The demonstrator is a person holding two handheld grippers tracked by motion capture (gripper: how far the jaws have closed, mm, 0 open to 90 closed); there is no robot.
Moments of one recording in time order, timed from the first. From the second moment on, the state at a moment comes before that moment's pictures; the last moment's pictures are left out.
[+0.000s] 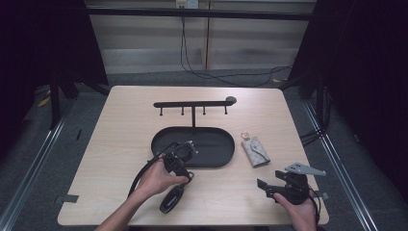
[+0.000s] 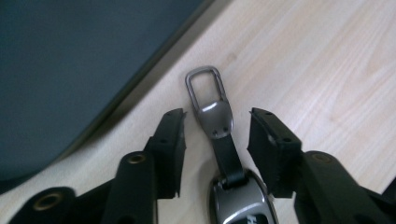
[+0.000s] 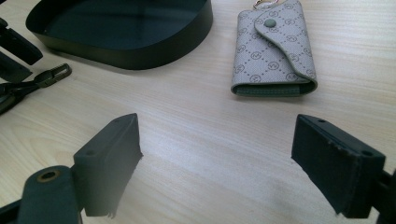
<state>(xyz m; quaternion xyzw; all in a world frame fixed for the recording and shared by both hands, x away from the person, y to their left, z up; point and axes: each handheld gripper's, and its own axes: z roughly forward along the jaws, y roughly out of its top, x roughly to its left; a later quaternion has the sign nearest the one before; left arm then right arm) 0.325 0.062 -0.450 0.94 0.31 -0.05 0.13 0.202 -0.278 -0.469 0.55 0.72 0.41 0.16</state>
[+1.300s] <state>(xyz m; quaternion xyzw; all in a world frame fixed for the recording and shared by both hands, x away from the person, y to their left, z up) 0.323 0.039 -0.464 0.95 0.29 -0.01 0.07 0.203 -0.278 -0.470 0.55 0.72 0.40 0.16</state>
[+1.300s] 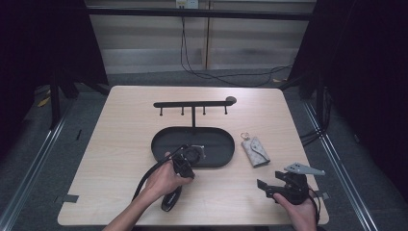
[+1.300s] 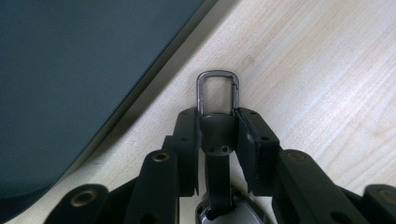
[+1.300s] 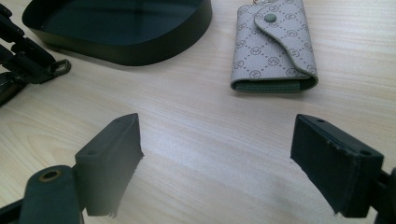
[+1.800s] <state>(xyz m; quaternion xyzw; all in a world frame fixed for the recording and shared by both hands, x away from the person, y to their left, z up) 0.336 0.051 -0.459 0.95 0.31 -0.05 0.08 0.204 -0.278 -0.471 0.55 0.72 0.40 0.16</state>
